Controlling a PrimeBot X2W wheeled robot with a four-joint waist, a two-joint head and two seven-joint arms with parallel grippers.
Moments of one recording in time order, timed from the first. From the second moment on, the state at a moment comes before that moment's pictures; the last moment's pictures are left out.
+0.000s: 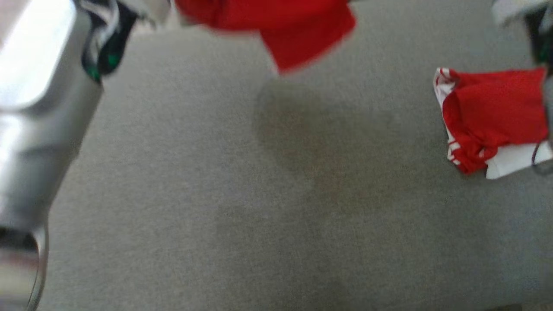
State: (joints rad) left arm -1.17 0.36 -0.69 0.47 -0.70 -0.04 0.08; right arm -0.96 -0.33 0.22 0.51 0.23 0.13 -0.06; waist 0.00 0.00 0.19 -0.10
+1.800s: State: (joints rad) left arm -0.47 0.40 -1.13 0.21 -0.82 0.04 0.01; right arm -0.54 -0.75 0.79 0.53 0.76 0.13 0.09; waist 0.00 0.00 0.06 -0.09
